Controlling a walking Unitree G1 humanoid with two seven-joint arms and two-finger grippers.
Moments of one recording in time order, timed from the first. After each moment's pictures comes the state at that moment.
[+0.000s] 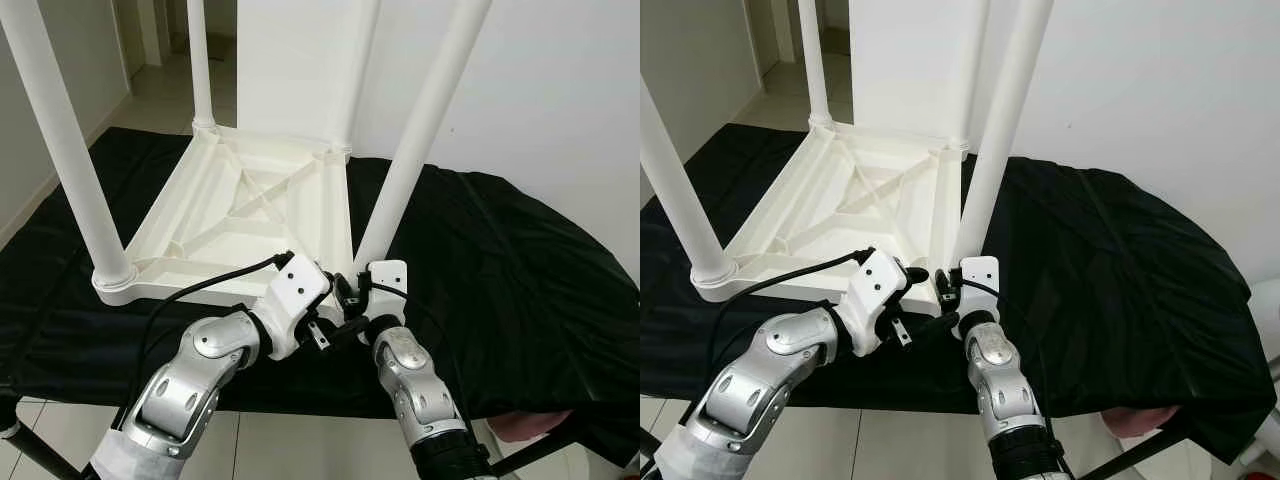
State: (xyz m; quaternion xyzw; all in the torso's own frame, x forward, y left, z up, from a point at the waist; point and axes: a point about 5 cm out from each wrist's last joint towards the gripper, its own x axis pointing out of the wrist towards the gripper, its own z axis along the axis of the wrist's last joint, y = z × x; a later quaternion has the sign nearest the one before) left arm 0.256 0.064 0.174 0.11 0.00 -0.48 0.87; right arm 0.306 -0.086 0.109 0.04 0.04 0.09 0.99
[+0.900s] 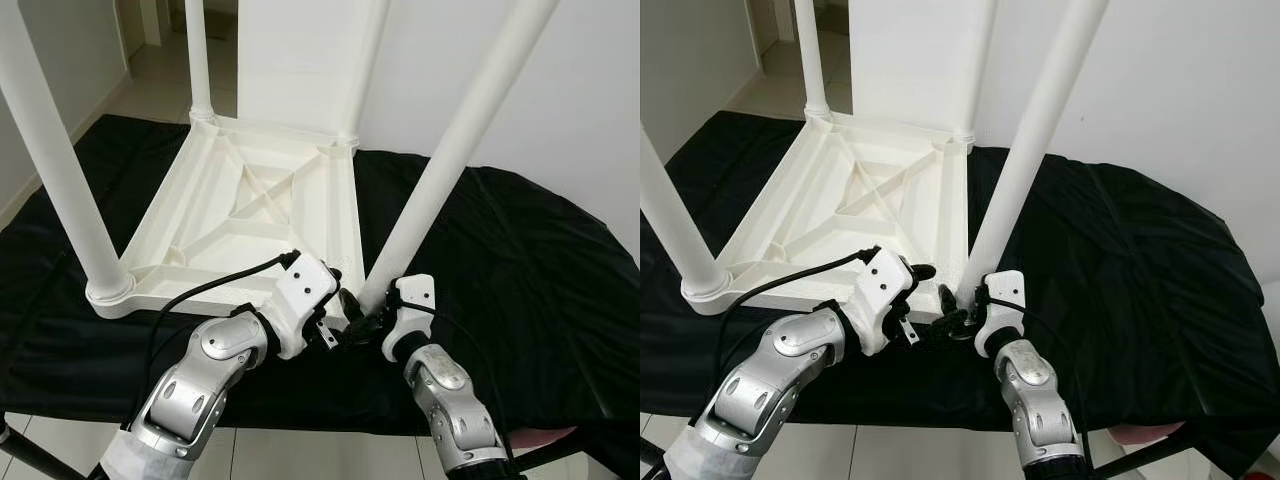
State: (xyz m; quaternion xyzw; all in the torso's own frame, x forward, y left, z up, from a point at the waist) left arm 0.254 0.056 0.175 0.10 -0.01 -0.49 0.87; right arm 0.283 -0.120 0.111 0.03 0.01 0.17 0.98
